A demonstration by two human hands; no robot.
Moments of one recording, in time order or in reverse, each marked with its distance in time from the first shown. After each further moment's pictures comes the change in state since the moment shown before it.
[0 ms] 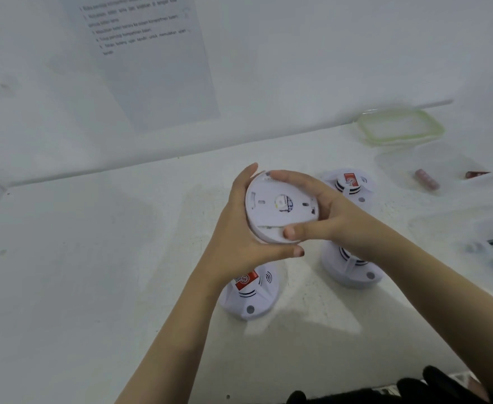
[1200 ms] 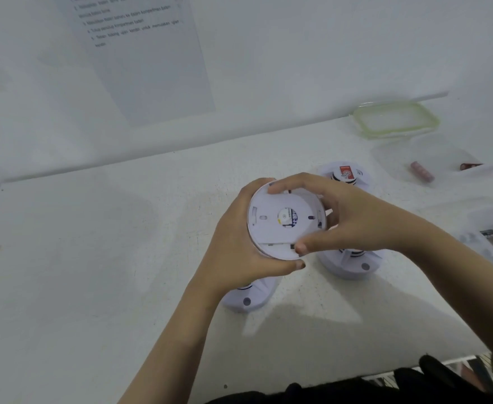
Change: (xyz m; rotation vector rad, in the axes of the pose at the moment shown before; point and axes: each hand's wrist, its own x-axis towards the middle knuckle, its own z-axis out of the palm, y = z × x) left_hand -0.016 0.000 0.008 0.118 0.013 0.095; right_hand -0.020 -0.029 -0.006 -0.474 -0.121 0.021
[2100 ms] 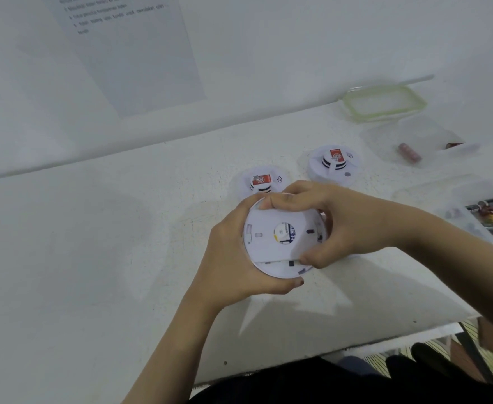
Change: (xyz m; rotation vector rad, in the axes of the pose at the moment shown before) left_hand -0.034 0.006 0.007 -0.041 -0.005 0.059; right_hand -0.015 -0.007 0.017 -0.160 -0.113 -0.022
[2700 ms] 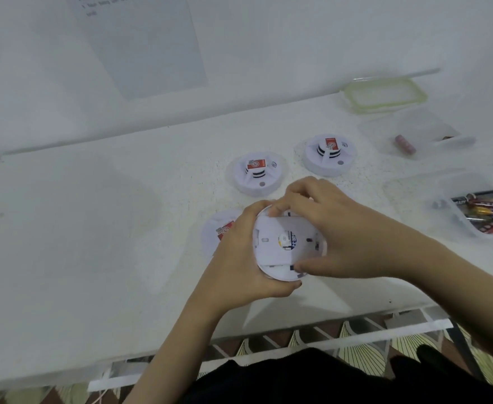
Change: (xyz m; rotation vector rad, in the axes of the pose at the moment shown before) left_hand -0.030 0.009 0.032 0.113 -0.061 -0.134; right_hand -0.044 -0.004 0.024 -0.521 0.113 0.019
